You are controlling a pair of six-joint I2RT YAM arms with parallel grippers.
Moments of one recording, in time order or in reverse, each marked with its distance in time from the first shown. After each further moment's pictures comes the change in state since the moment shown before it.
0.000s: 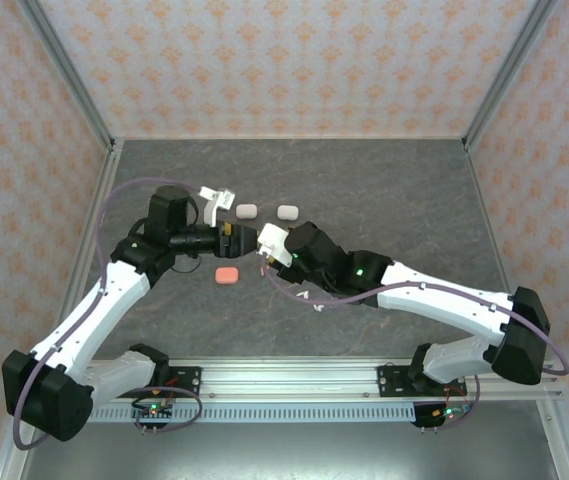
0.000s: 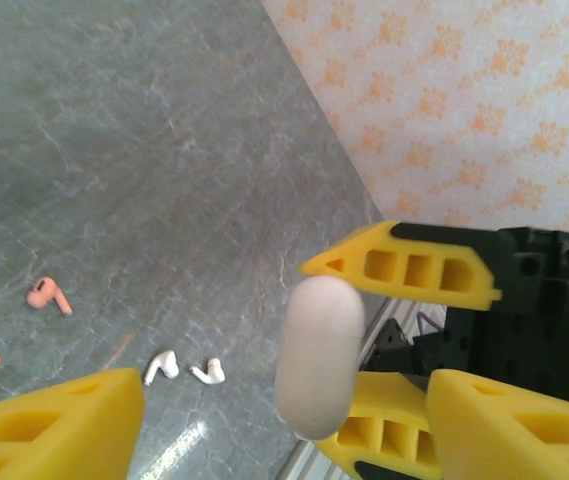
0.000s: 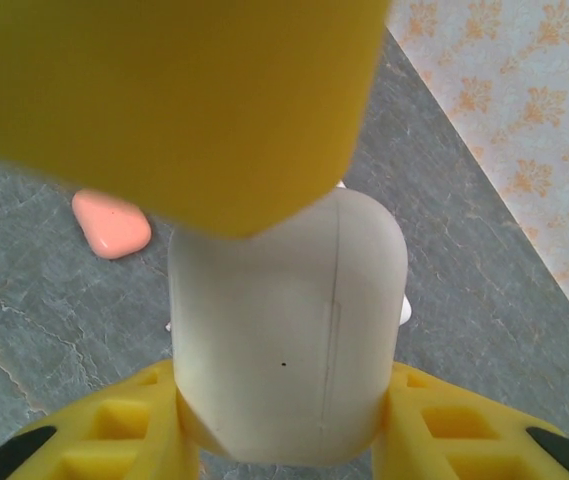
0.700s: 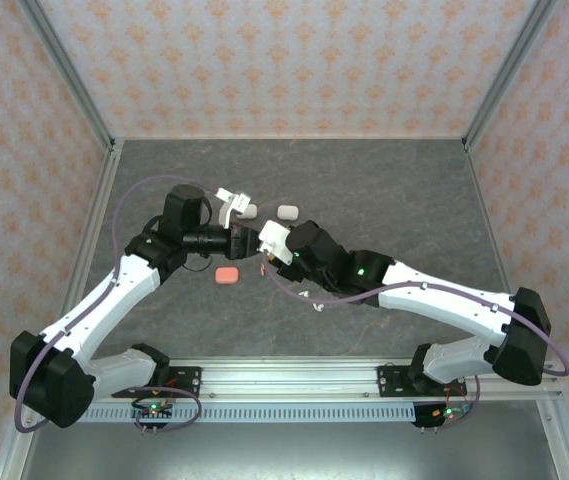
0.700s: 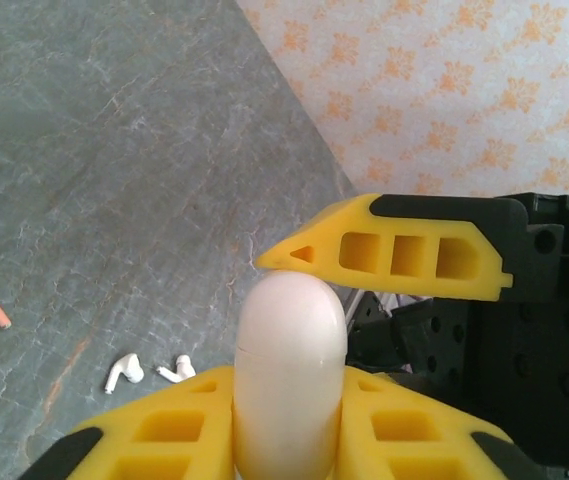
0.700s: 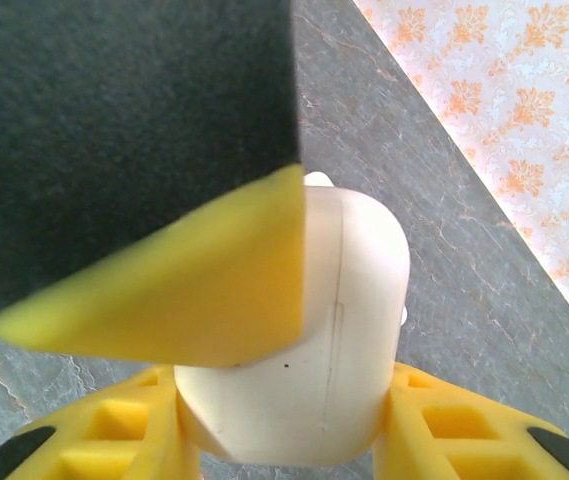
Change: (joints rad) left arm -0.062 0.061 0.000 0.079 0.045 0.007; right arm -0.004 -0.001 0.003 0.010 0.003 0.018
